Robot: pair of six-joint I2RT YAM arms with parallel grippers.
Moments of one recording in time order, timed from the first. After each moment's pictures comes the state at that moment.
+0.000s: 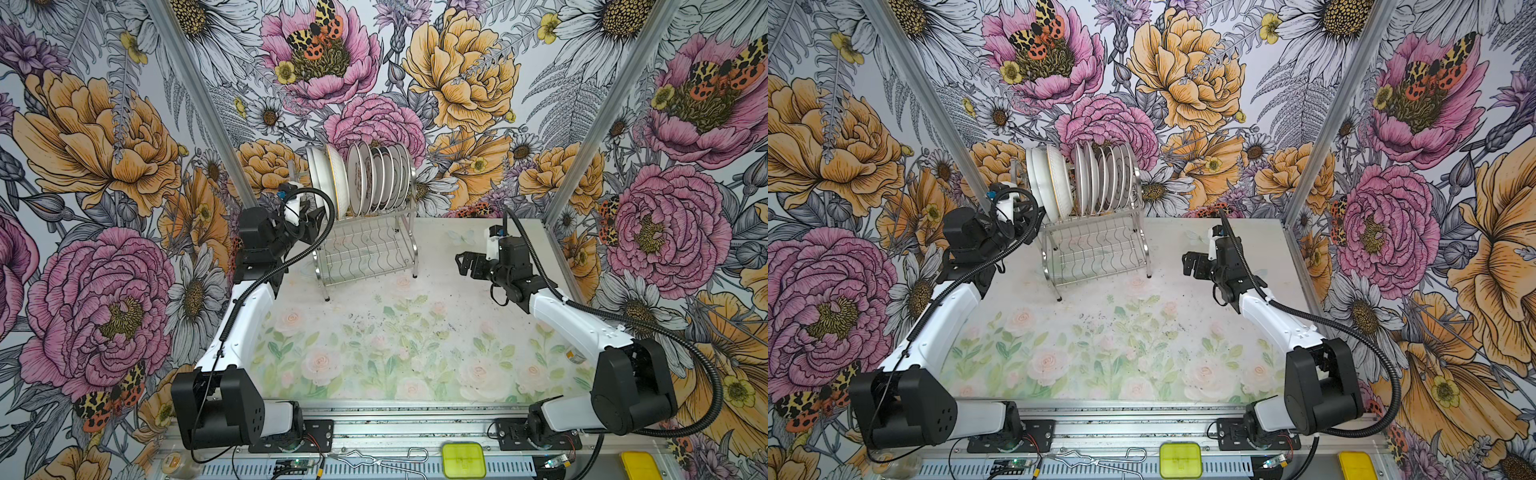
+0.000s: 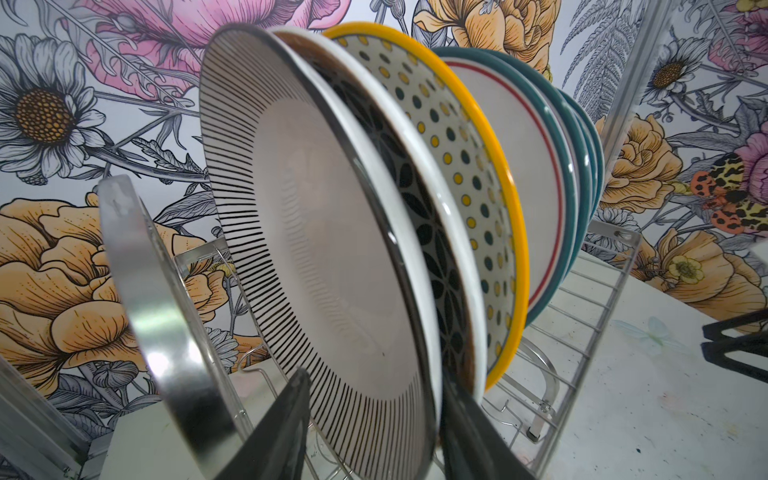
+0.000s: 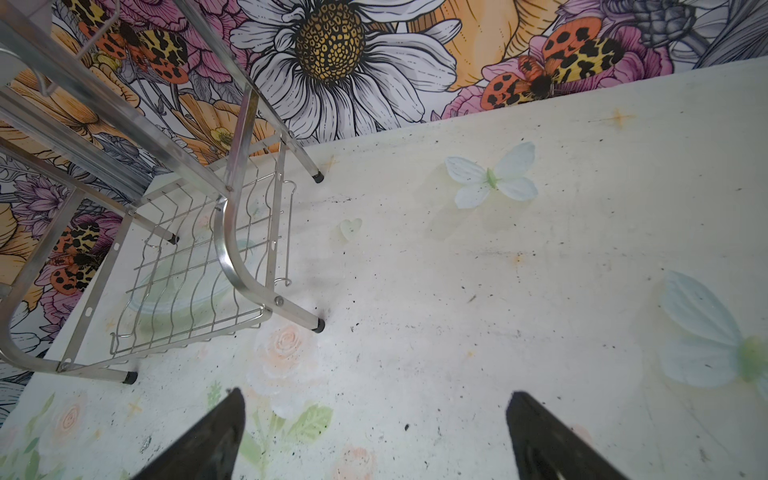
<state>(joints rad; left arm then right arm) 0.06 1.35 1.17 0.14 0.52 0.05 0.23 1.41 0.97 -0.12 -0.14 0.33</state>
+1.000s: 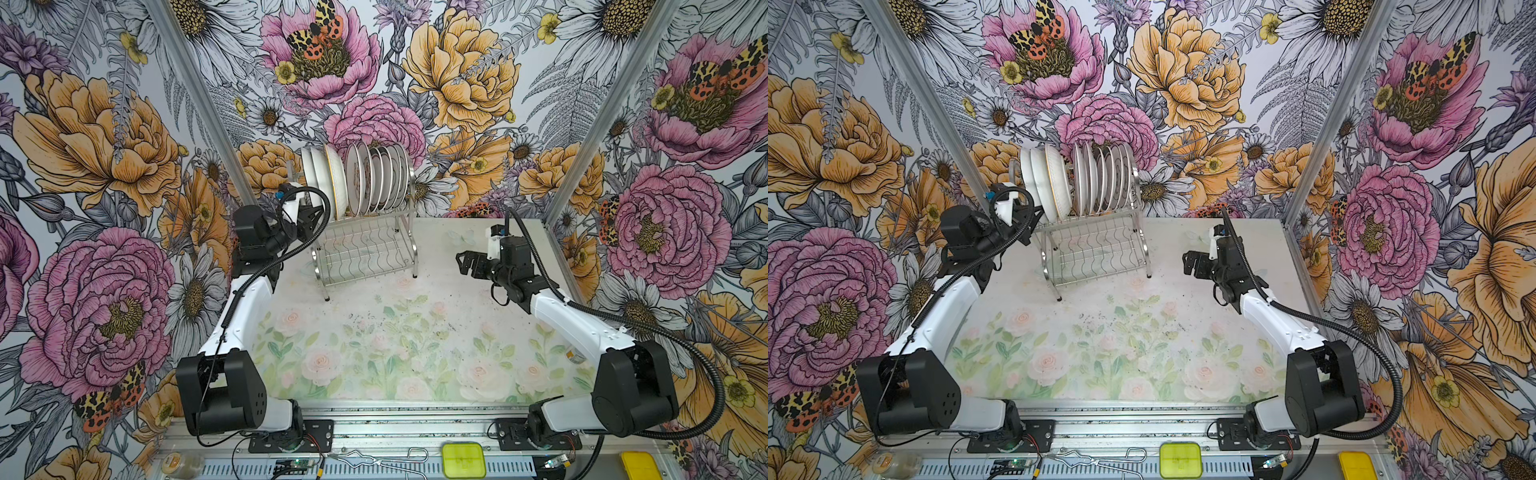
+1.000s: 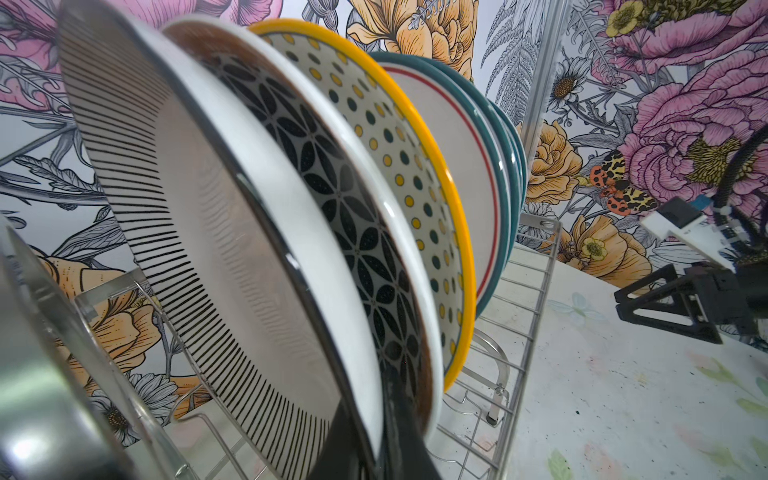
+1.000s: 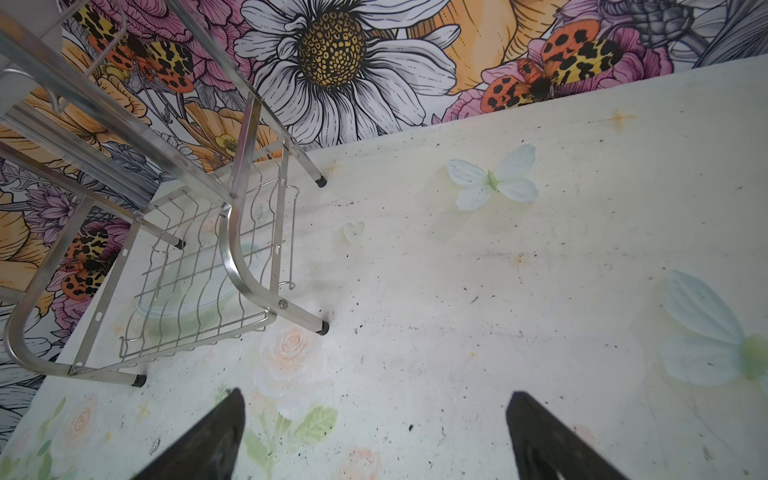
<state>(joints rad) 0.11 1.42 1.18 0.21 0.76 0.04 0.23 1.40 0.97 -0.12 -0.15 0.35</state>
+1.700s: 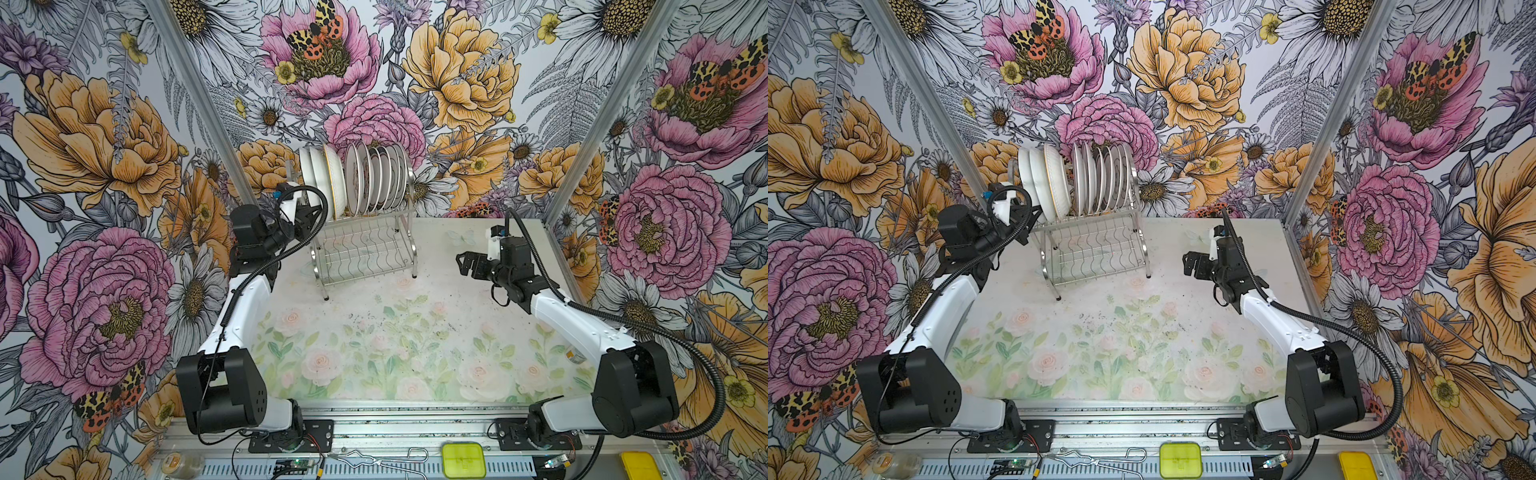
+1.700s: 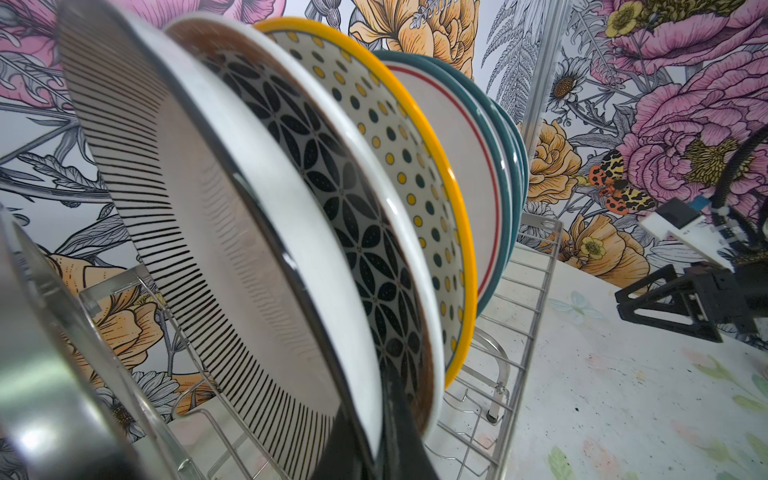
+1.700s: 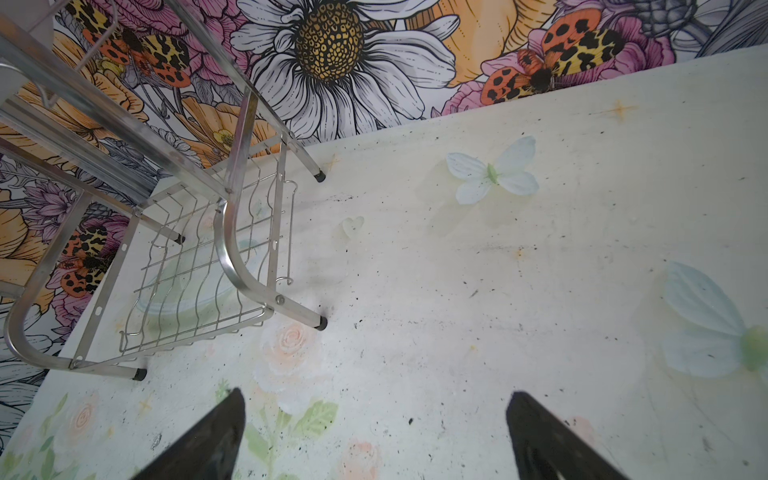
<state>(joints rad) 0.13 1.42 1.19 0.20 0.78 0.04 0.23 1.40 0.97 -0.14 -0.16 0.35</state>
